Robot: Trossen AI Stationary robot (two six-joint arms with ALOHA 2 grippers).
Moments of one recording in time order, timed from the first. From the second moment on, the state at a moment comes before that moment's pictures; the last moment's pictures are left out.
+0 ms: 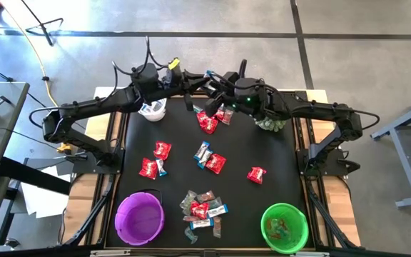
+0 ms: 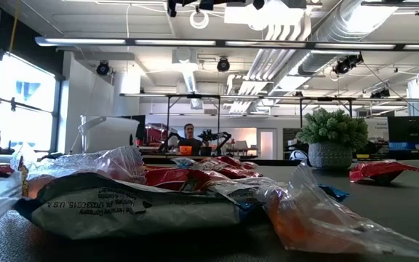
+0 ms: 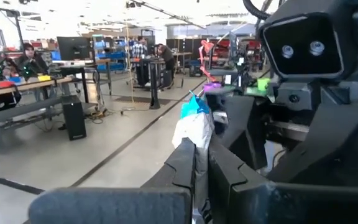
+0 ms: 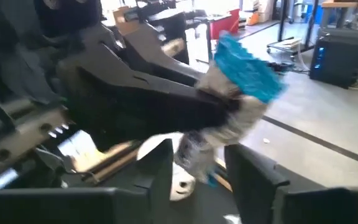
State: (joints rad) left arm 0.38 1.36 1.23 0.21 0.05 0.03; right arm -0.12 1.58 1.63 -0.29 0.50 0.26
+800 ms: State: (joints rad) left arm 0.62 1.07 1.23 -0.87 -0.30 0.13; right arm -0.12 1.44 1.63 -1.23 0.51 0.85
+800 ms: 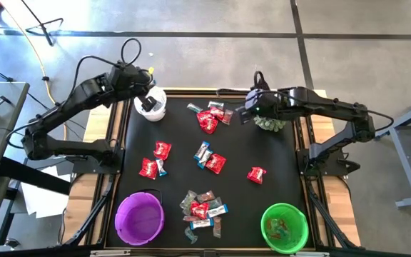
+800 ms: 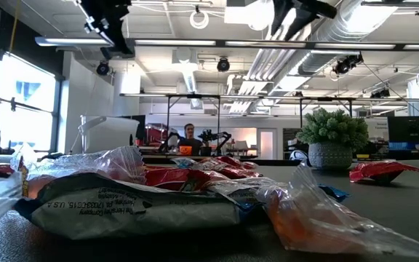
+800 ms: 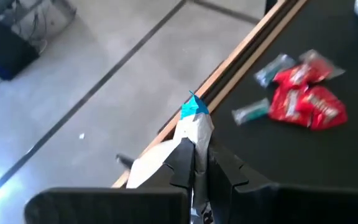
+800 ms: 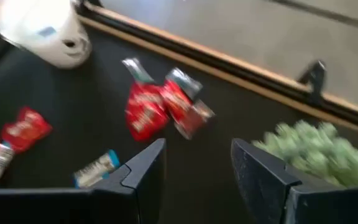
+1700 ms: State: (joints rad) left arm 0.73 1.21 1.23 -0.97 0.17 0.14; right arm -0.11 1.44 1.62 -1.34 0.35 0.95
